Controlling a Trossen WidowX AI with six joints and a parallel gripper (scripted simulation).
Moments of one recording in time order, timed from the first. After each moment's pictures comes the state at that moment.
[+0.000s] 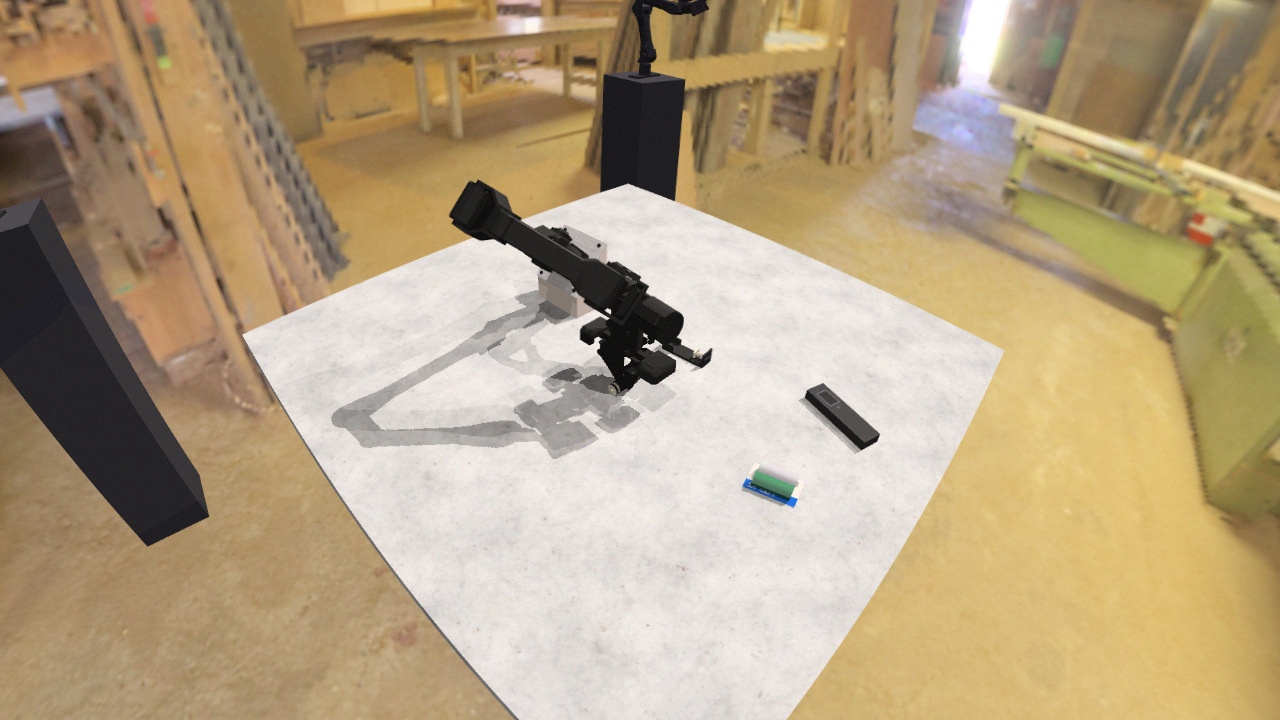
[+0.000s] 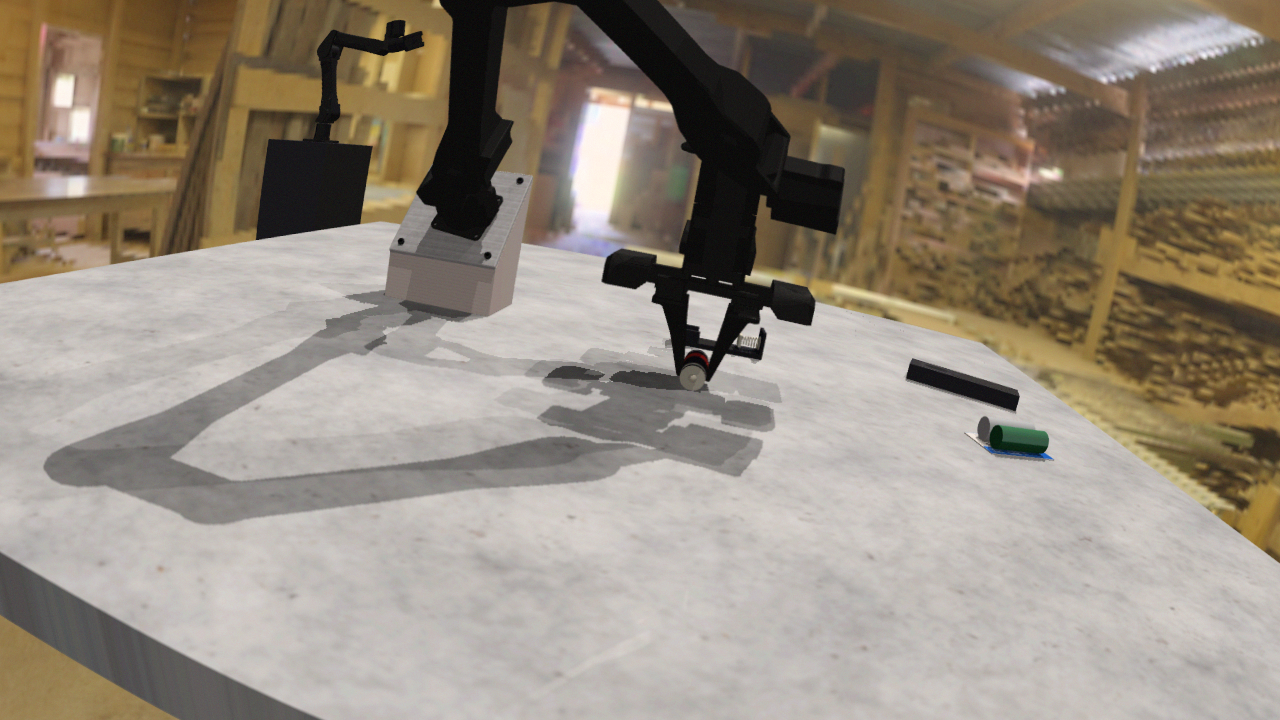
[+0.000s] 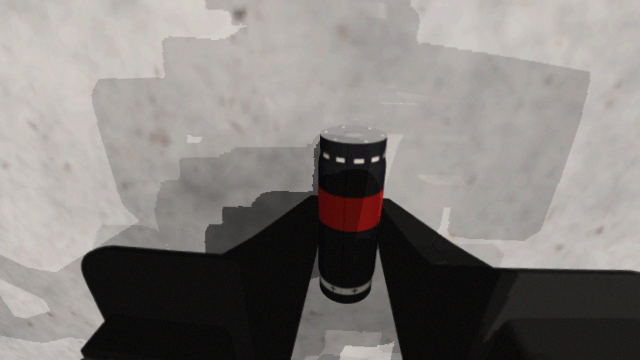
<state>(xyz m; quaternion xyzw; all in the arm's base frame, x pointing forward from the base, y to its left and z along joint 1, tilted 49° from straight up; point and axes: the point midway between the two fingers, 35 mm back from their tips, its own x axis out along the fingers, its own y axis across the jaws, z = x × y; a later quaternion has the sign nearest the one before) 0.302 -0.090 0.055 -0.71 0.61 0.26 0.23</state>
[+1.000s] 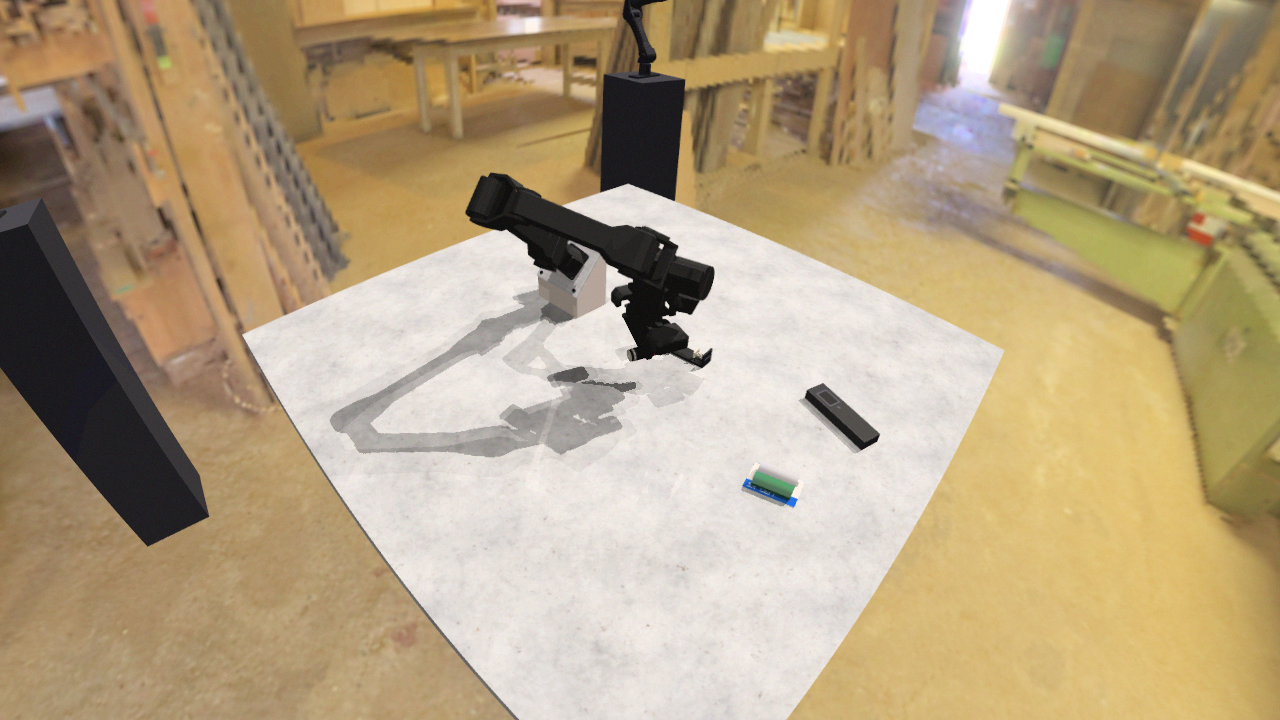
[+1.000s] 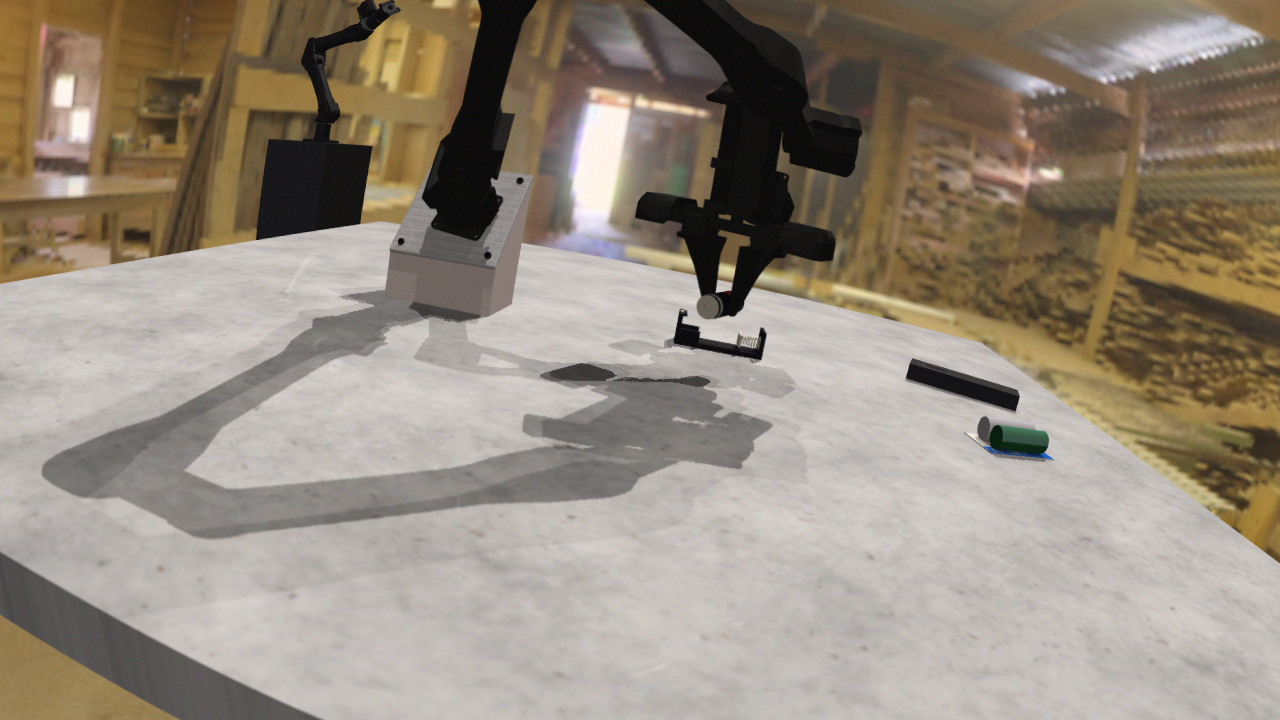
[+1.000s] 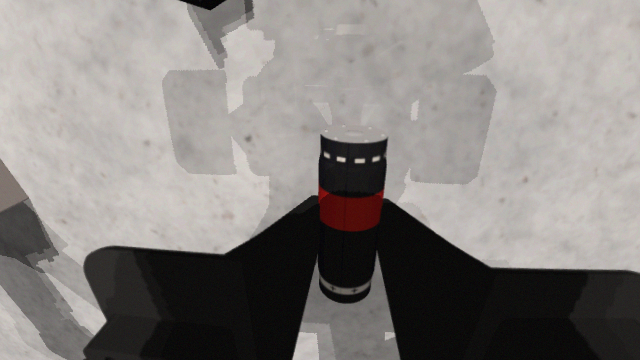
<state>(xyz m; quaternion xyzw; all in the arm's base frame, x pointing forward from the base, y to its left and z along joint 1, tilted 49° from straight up) 0.305 -0.020 0.063 -0.65 0.65 0.15 0.36</state>
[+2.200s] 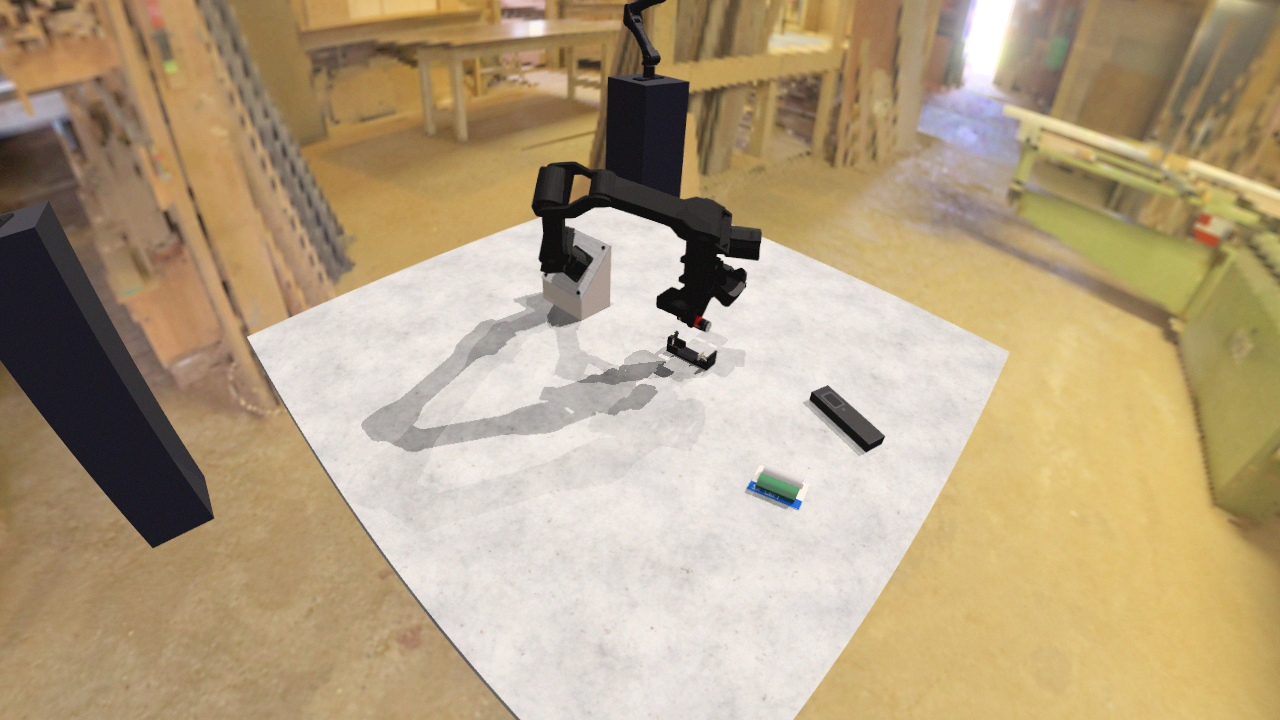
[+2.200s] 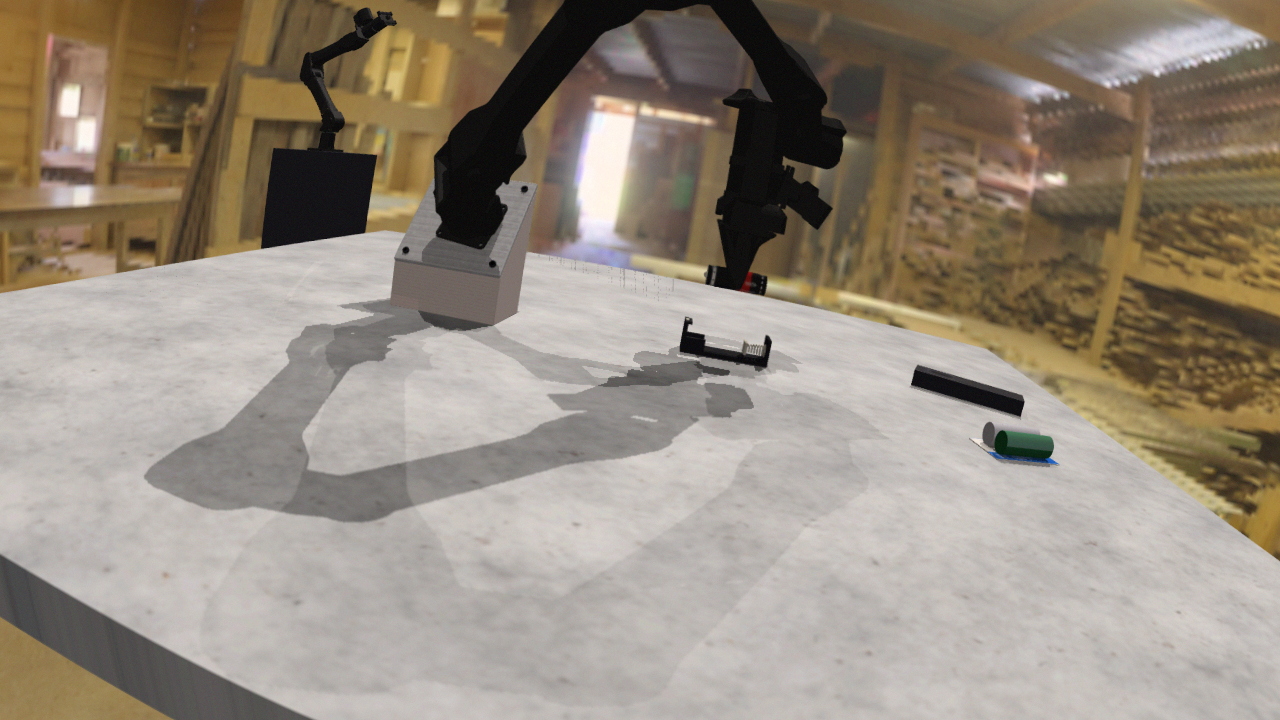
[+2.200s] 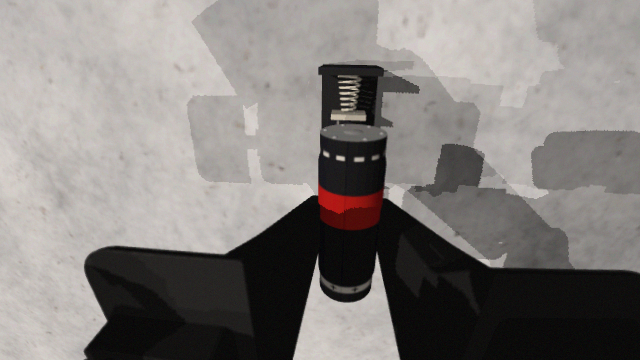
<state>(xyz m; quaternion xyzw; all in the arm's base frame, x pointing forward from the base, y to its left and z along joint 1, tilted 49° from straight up) 0.296 0.074 -0.015 -0.36 0.63 -0.21 0.66</state>
